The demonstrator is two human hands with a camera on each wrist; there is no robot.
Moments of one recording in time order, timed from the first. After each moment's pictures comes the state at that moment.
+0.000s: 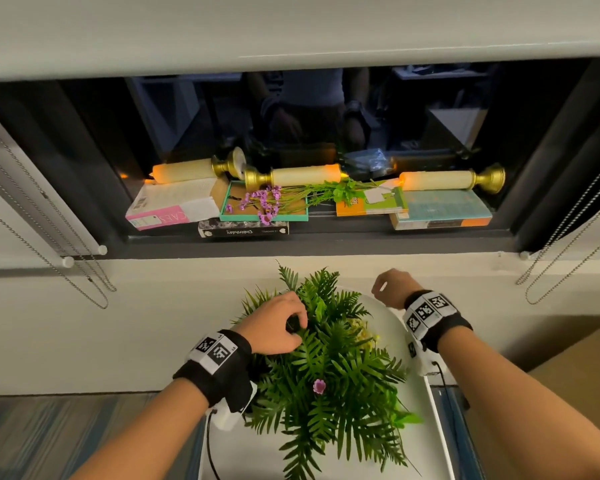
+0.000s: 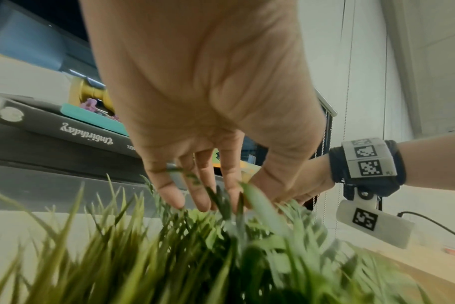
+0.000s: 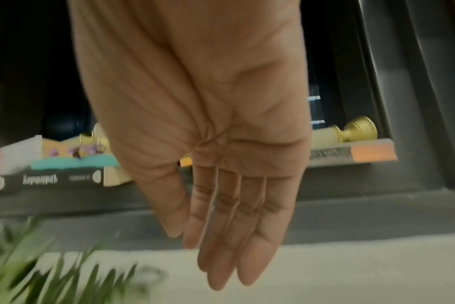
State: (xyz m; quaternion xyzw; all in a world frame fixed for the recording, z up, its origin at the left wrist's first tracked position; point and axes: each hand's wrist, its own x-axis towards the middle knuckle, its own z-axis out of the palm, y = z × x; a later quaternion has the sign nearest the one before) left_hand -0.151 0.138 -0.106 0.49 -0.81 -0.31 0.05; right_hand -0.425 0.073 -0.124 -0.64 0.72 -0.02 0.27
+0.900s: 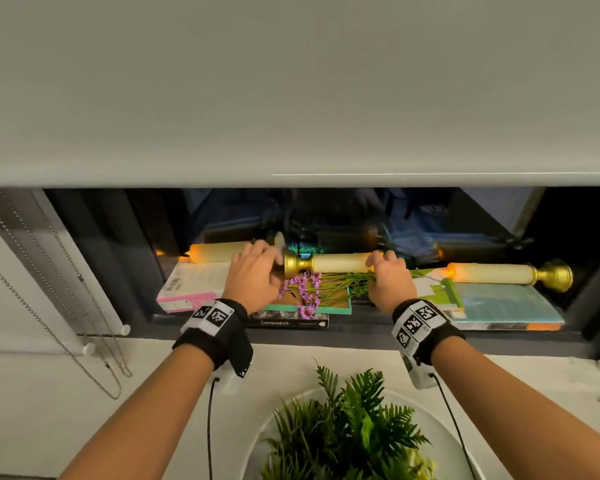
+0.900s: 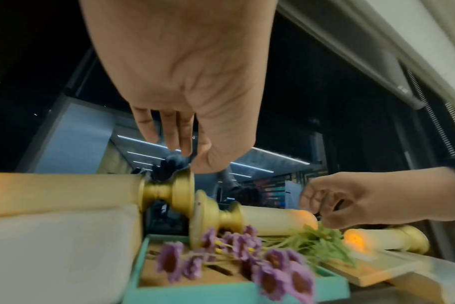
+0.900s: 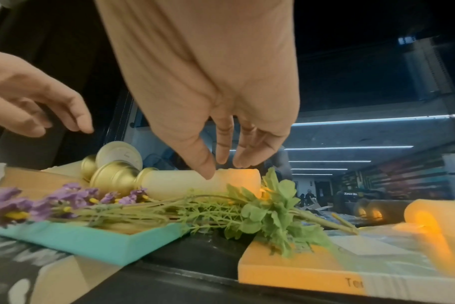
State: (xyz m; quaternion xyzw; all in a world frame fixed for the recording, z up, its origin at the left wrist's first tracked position) left_hand -0.068 -0.041 -0.001 0.60 -0.77 0.06 0.22; right_hand -0.326 -0.064 -0.024 -0.71 0.68 -0.16 0.03
